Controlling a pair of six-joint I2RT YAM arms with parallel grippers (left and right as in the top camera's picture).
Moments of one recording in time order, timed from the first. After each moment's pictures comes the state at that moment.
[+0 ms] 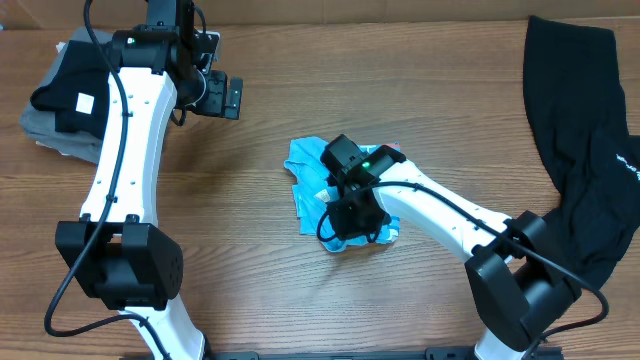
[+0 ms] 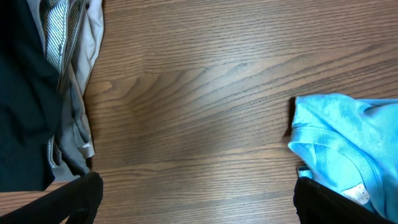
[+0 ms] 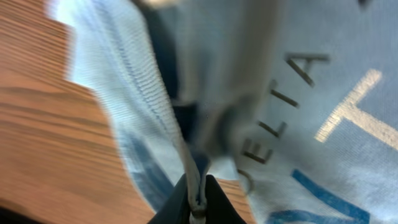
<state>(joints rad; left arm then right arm) -0.05 1.95 1.97 -1.24 0.04 0.06 0.68 1.86 1.30 -1.00 -0.20 0.35</state>
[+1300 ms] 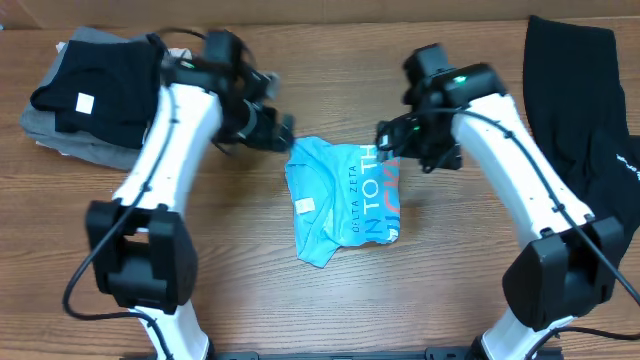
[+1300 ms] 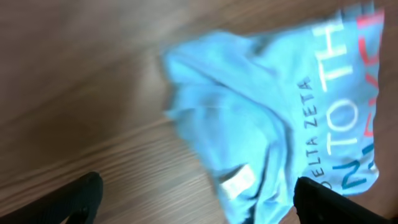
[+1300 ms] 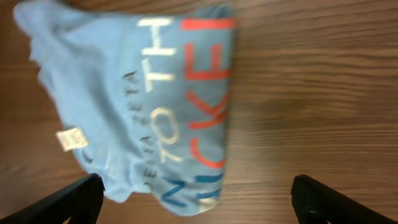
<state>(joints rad) -0.21 1.95 1.67 -1.10 0.33 0.05 0.29 1.85 1.69 -1.30 -0.14 0.36</state>
